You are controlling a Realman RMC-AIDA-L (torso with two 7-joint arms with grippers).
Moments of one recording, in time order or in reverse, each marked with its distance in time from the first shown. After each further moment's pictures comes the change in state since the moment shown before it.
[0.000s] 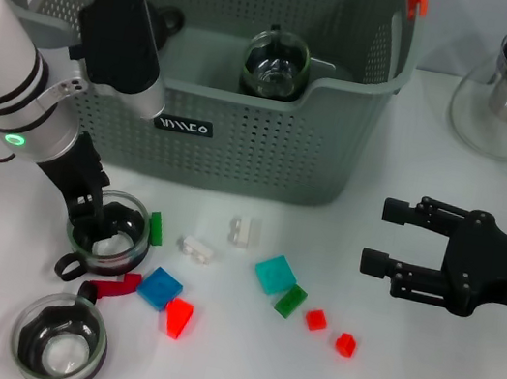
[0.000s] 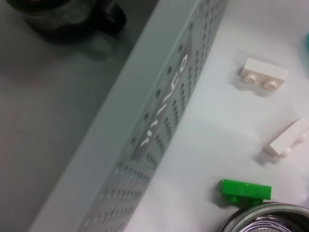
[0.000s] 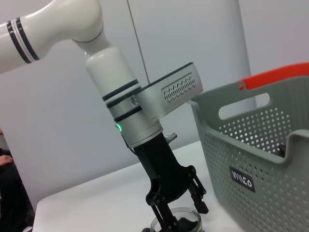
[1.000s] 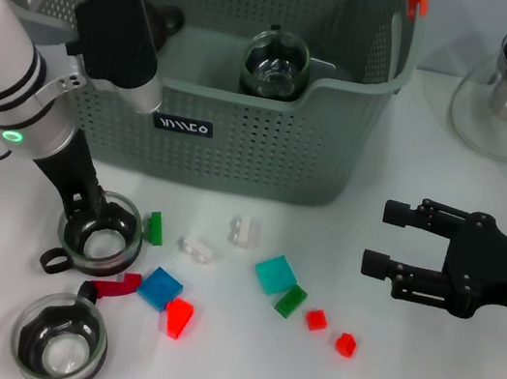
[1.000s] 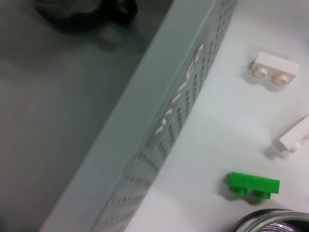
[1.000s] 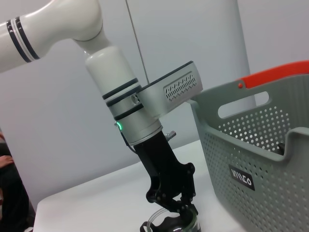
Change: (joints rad) left arm -0.004 0.013 0.016 -0.006 0.002 0.000 -0.041; right arm 0.000 -0.003 0.001 0.009 0.000 0.000 0.000
